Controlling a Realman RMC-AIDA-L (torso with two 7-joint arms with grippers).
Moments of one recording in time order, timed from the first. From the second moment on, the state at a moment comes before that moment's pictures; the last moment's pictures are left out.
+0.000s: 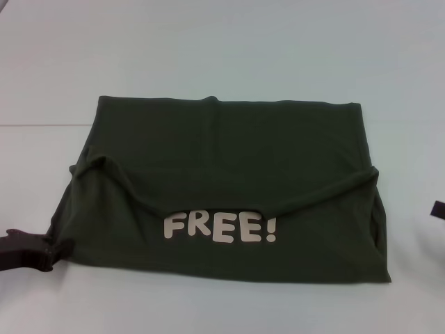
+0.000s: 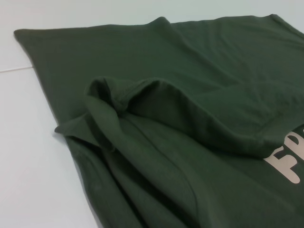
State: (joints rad) left arm -0.51 -2.08 0.46 0.75 2.41 1.22 -1.62; right arm 0.34 2.00 -0.35 -0.69 -2.01 -1.58 1.94
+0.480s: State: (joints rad) left arm -0.51 -2.09 0.46 0.76 2.41 1.23 -1.62; right arm 0.45 2.05 -0.44 -0.69 -2.27 -1.47 1.86
